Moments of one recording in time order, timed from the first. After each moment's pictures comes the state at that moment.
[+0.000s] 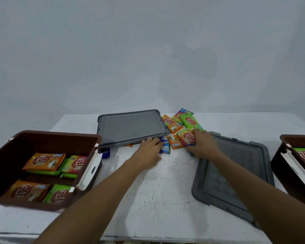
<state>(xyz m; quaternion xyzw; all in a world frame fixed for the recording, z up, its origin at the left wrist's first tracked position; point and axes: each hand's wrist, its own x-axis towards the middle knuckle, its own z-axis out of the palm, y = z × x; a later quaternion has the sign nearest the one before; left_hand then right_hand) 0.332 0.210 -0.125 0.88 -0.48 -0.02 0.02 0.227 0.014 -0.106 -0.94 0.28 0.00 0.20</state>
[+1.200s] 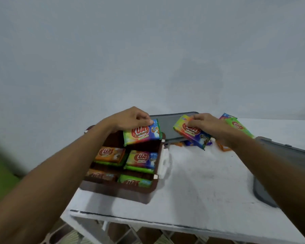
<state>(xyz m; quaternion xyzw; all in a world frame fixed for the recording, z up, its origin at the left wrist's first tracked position) 0.436 0.438 0.025 0.84 -0.39 -0.23 0.32 0.284 0.195 0.010 -0.85 0.18 0.01 0.50</state>
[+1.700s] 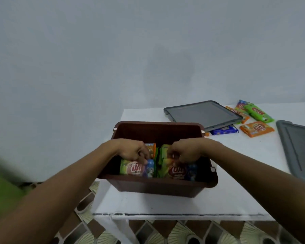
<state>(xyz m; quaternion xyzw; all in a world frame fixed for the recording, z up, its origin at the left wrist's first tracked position) 0.492 0.556 -0.061 0.77 -0.52 -0.37 0.05 0.346 0.377 -0.023 -0.95 -0.03 0.29 0.14</state>
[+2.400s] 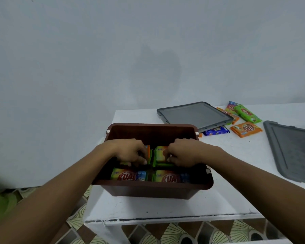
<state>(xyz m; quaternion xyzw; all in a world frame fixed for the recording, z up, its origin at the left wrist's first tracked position) 0.483 0.547 -0.049 0.78 -0.52 -0.35 0.05 0.337 0.372 -0.031 -0.98 -0.04 0.19 0.04</state>
